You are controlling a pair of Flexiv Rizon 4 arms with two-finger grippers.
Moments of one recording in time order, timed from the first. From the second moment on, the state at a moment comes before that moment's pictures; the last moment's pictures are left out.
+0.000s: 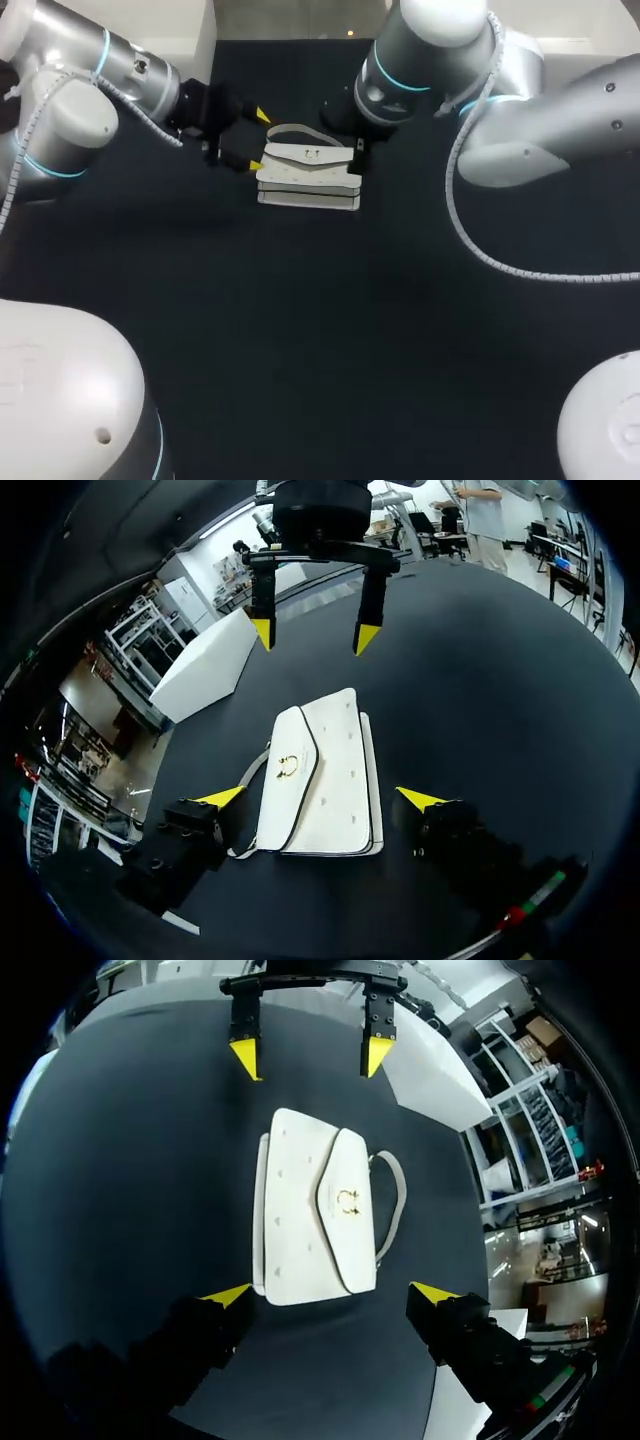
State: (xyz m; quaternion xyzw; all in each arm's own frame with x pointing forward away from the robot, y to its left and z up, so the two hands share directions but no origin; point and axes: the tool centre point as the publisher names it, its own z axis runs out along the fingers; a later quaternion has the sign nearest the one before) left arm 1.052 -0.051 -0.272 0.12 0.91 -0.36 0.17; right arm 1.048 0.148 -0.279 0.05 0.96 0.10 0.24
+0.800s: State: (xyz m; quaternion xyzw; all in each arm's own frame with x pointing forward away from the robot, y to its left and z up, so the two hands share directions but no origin) left arm 1.055 -0.044 -0.266 0.12 0.93 -0.33 0.11; right arm 1.050 0.146 -0.266 0.03 0.97 0.17 0.15
